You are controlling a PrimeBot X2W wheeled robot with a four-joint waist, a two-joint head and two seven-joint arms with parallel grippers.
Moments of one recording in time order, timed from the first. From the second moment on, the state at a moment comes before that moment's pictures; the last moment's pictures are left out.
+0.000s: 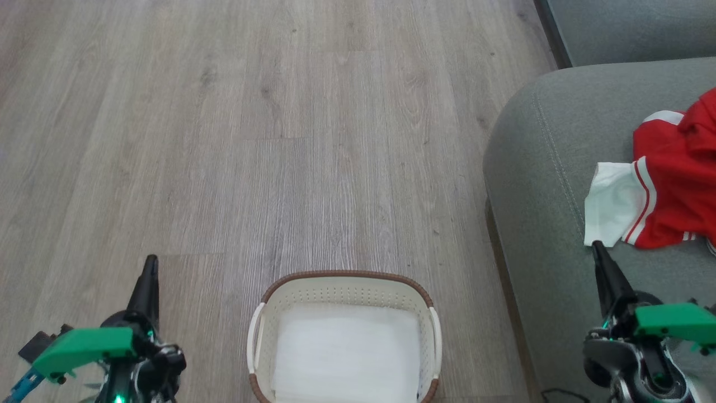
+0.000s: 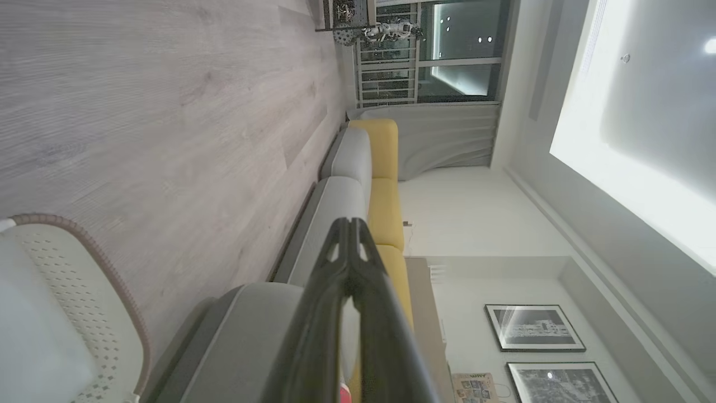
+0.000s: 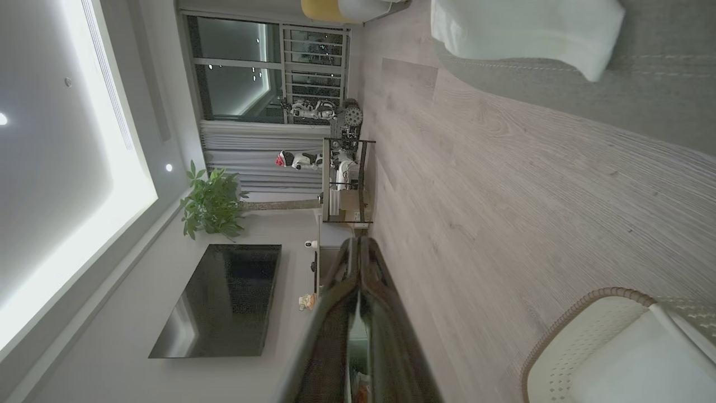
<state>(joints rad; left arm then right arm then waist) -0.05 0.04 0.07 0.28 -1.56 -0.12 0.10 -0.04 -0.07 -0.11 0.27 1.58 0.13 0.09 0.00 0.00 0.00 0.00</state>
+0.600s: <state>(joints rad) -0.06 0.04 0.08 0.28 -1.61 -0.12 0.11 -0.06 -0.06 -0.12 0.28 1.61 0.13 0.10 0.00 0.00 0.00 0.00</state>
